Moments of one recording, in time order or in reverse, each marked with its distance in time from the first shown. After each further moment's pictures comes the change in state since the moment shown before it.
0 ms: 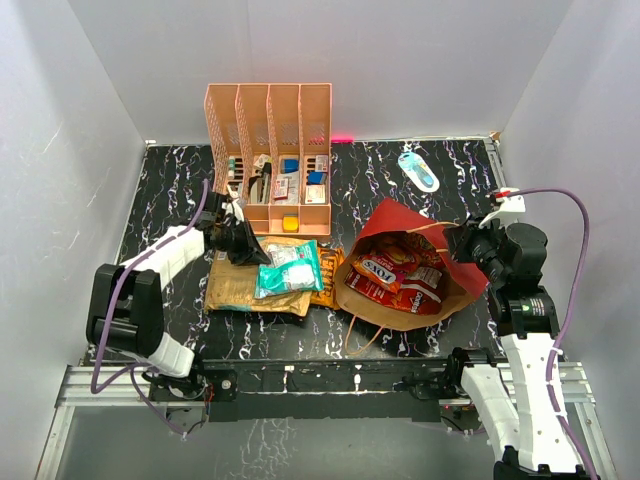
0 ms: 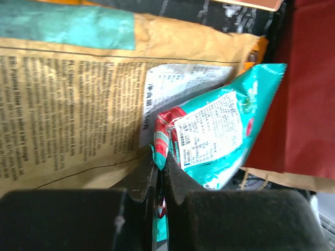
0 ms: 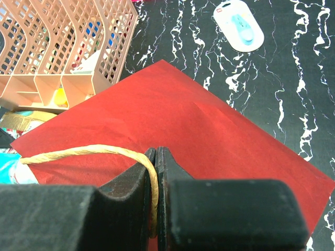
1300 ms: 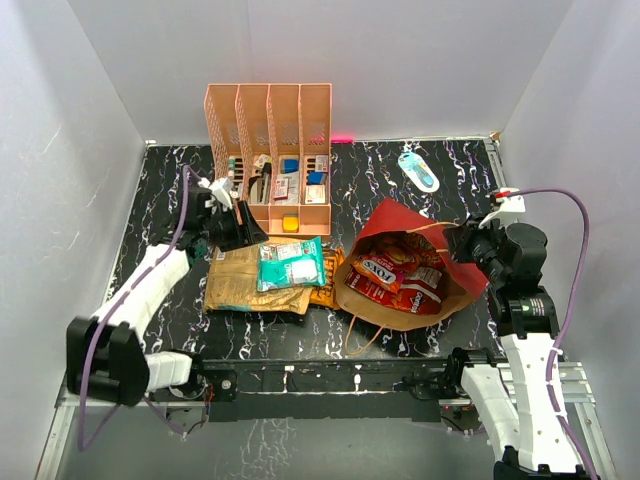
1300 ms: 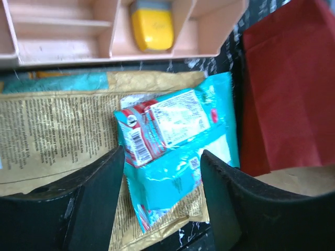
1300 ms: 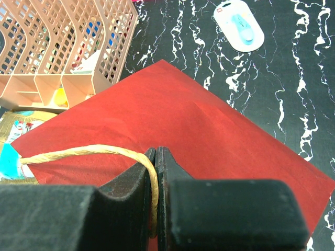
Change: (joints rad) left arm -0.006 -0.201 -0.035 0.096 -0.142 0.097; right arm 0.000 0.000 -0.001 0.000 -0.001 0.000
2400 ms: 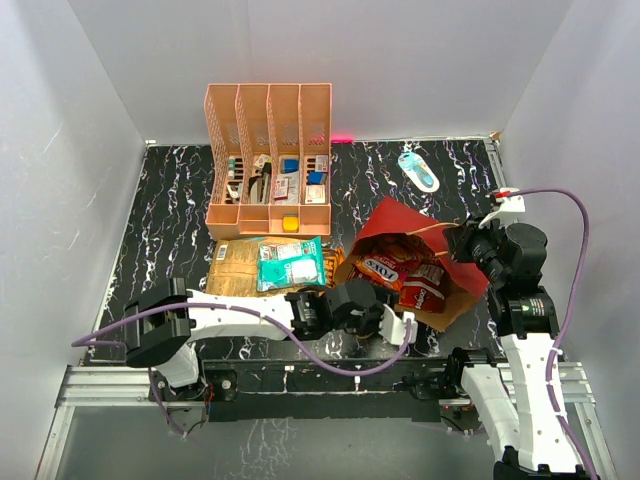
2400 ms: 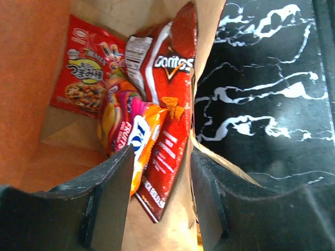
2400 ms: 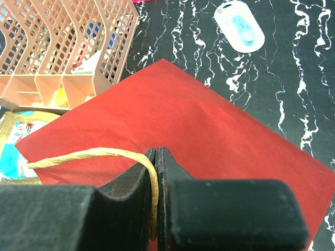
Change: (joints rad) left arm -1.143 0.302 0.100 0.477 -0.525 1.198; right arm 0.000 -0.008 -0.003 0.006 -0.003 0.000
